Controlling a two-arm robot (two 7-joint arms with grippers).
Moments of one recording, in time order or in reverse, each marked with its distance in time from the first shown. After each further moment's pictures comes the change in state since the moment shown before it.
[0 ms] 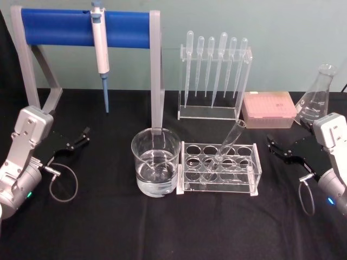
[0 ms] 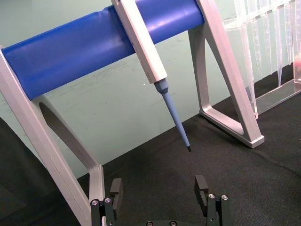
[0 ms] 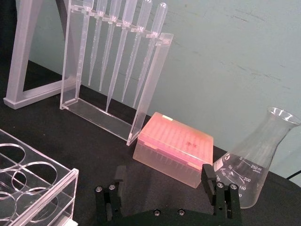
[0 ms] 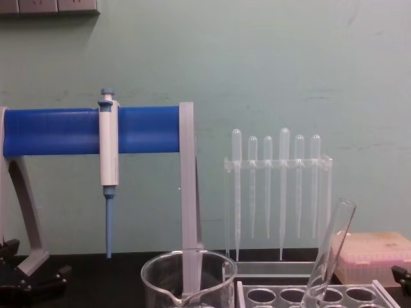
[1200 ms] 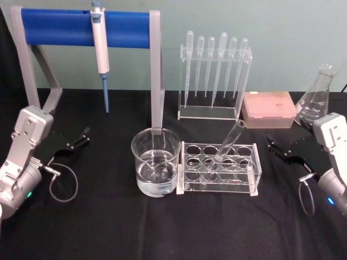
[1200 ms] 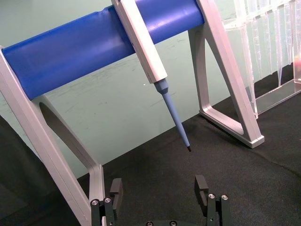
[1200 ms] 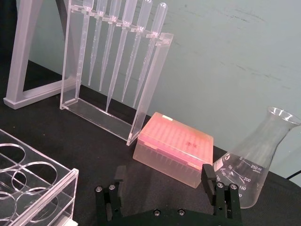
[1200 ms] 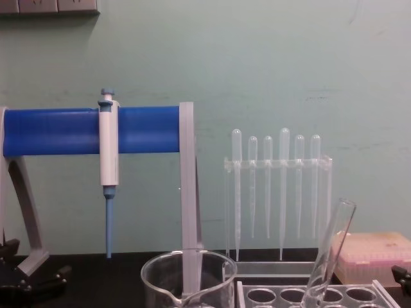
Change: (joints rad) left arm 0.000 0.000 0.000 0.000 0.000 0.000 0.000; right arm 0.000 0.000 0.000 0.000 0.000 0.000 0.000
